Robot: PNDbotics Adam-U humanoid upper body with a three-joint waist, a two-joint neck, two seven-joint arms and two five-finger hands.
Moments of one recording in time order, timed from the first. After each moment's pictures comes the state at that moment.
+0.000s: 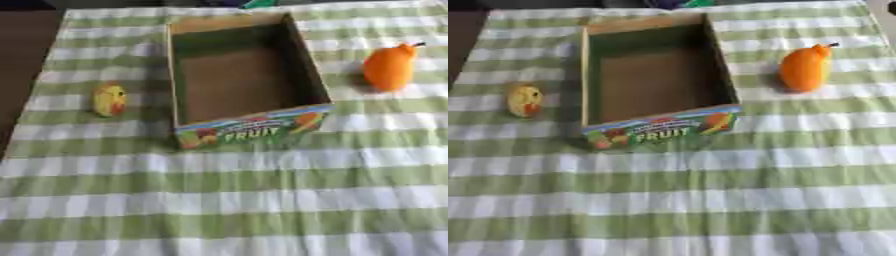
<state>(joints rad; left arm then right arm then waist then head) -0.24 0.22 0.16 -1.98 -0.19 -0.17 0.58 -0.35 -0.44 -0.14 -1.98 0.03 -0.18 -0.22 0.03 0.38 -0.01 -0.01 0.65</state>
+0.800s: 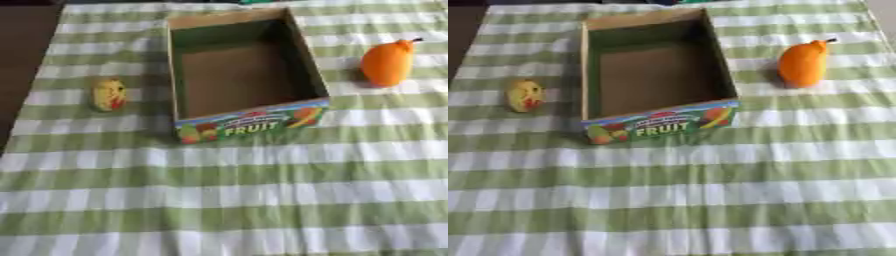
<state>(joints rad) -0.23 0.22 0.16 -1.98 -0.19 -0.17 0.58 -0.52 -0.64 -0.06 -1.94 0.15 -0.07 -0.14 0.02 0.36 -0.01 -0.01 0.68</state>
